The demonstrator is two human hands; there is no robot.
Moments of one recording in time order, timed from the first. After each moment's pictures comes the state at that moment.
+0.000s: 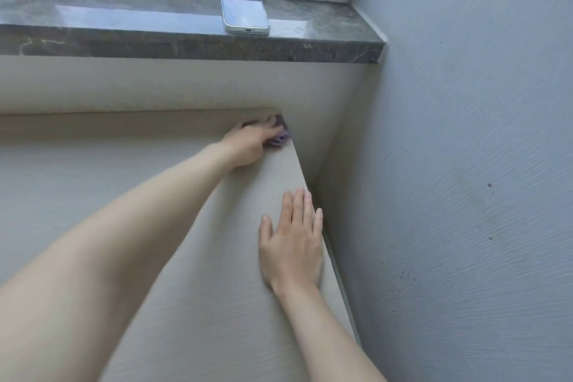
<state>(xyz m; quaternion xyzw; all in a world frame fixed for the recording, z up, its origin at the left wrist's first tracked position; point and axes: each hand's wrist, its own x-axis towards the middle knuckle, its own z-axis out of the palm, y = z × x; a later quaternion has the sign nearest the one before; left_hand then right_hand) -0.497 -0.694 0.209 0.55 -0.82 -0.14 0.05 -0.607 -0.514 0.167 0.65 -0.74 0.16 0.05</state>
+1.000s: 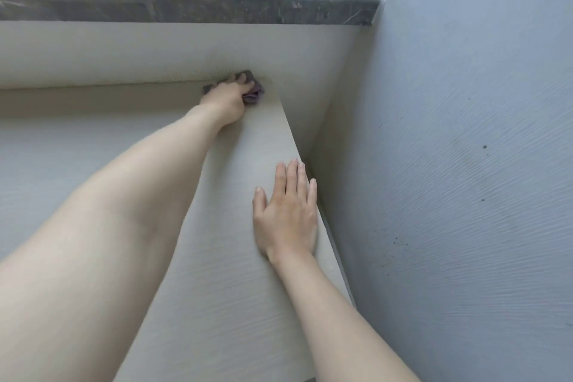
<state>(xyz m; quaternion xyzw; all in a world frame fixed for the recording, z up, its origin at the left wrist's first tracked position) -0.482 -0.719 0.204 0.64 -0.75 -0.15 0.09 -0.608 -0.509 0.178 0.67 -0.73 0.14 -0.06</state>
